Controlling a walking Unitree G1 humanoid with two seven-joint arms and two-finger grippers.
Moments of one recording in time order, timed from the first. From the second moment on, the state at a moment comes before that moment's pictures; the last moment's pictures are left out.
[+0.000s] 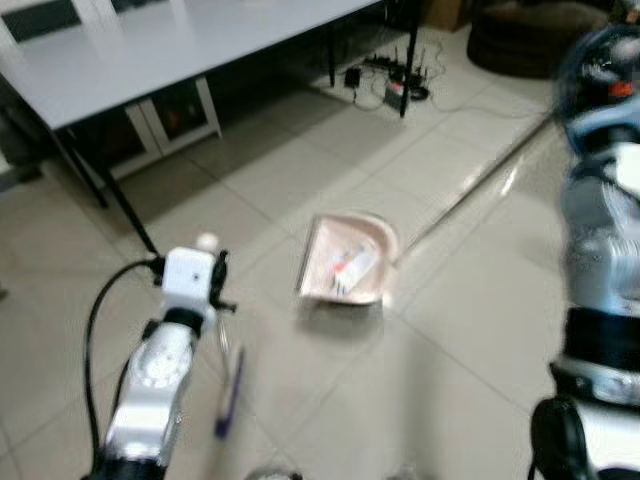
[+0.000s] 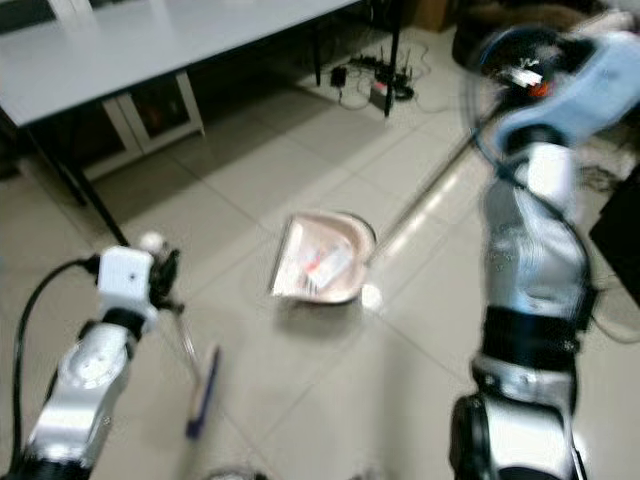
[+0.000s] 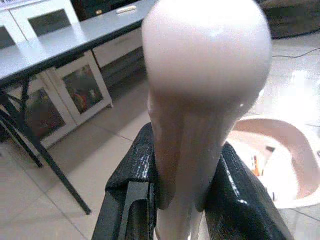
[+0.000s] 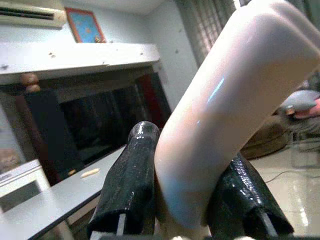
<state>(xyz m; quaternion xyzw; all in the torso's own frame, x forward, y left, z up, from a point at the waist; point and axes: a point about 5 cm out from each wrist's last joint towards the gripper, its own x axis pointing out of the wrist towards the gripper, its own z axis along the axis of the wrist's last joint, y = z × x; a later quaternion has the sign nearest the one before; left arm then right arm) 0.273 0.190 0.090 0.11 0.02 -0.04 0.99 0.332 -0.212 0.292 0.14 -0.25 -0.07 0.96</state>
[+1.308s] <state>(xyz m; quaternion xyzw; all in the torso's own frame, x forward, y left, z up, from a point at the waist) 0.279 0.173 0.091 0.09 0.01 -0.05 0.99 0.326 -0.238 0.291 0.13 -0.25 -0.12 0.95</state>
